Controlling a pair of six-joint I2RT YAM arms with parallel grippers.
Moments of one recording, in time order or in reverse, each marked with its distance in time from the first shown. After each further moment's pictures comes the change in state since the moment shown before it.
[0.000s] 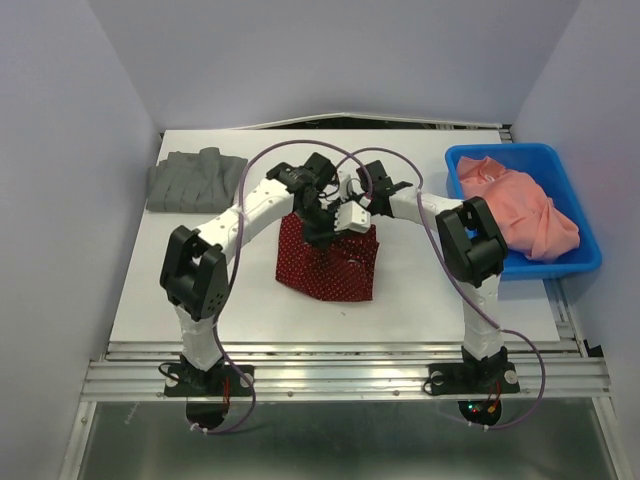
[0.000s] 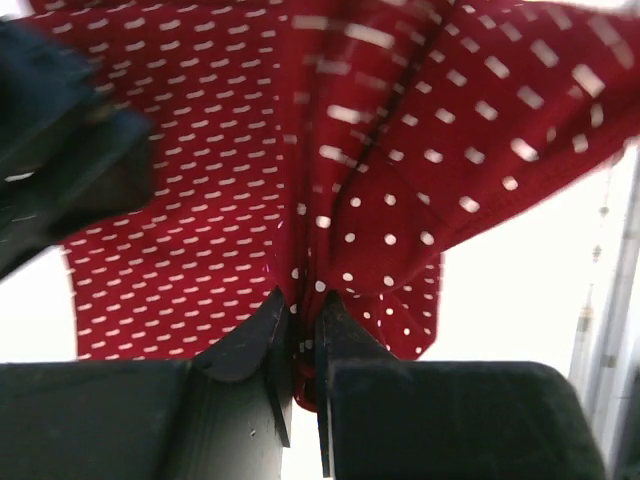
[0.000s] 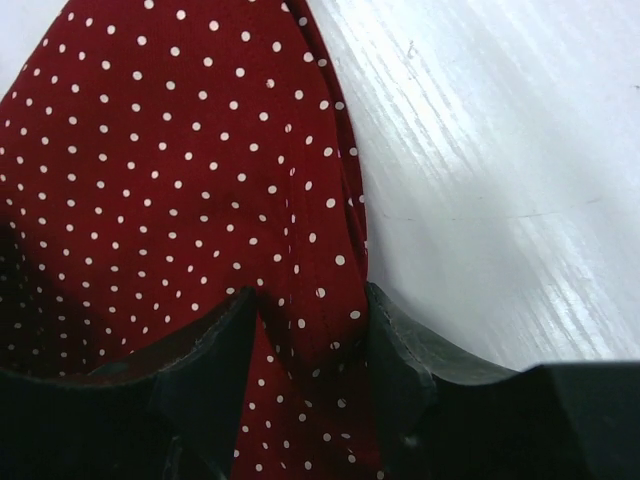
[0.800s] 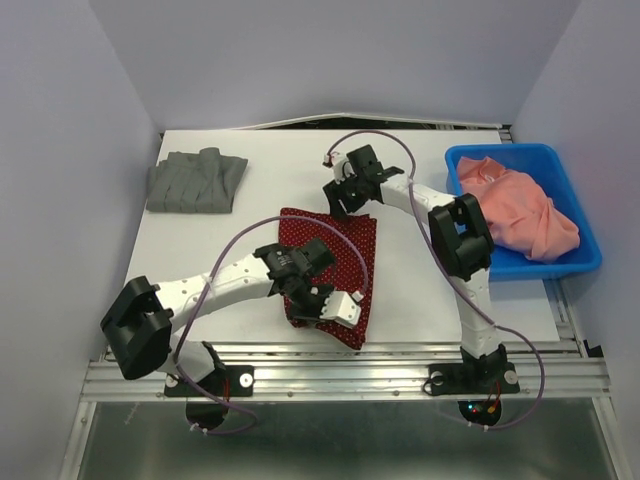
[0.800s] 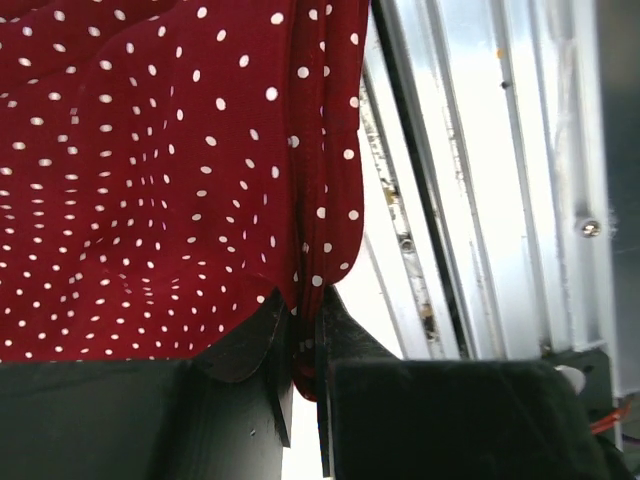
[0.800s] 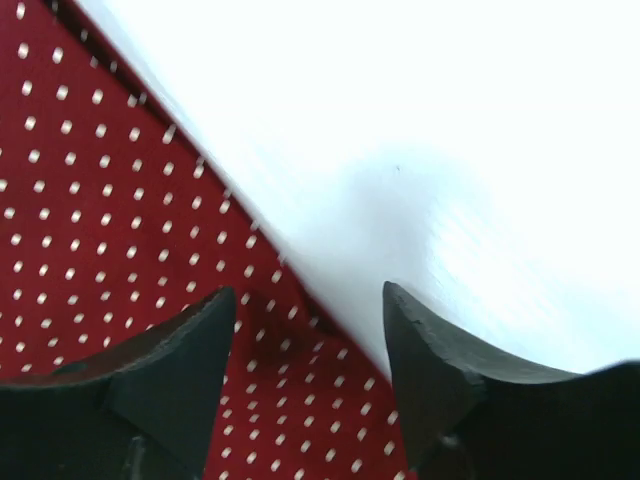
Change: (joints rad) left arm -0.298 -0.407 -0.624 0.203 -0.031 -0.074; right arm 0.010 0.102 0.259 -0.121 0.285 0.039
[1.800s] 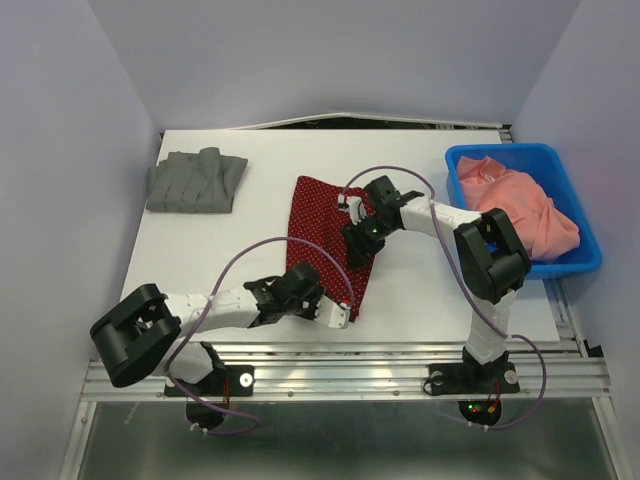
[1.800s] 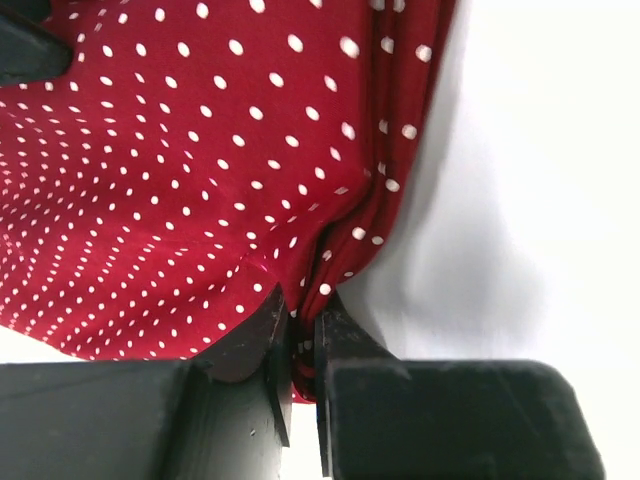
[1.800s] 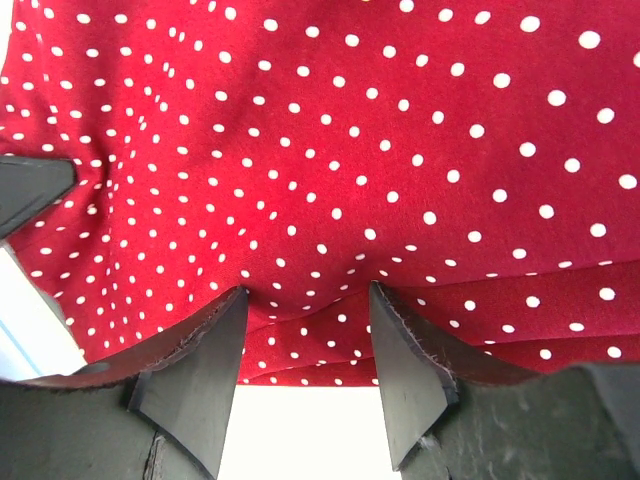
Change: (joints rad) left arm 0.005 -0.050 -0.448 0.787 -0.418 0.090; right arm 0.008 -0.294 -0.455 -0.143 -0.212 -0.008
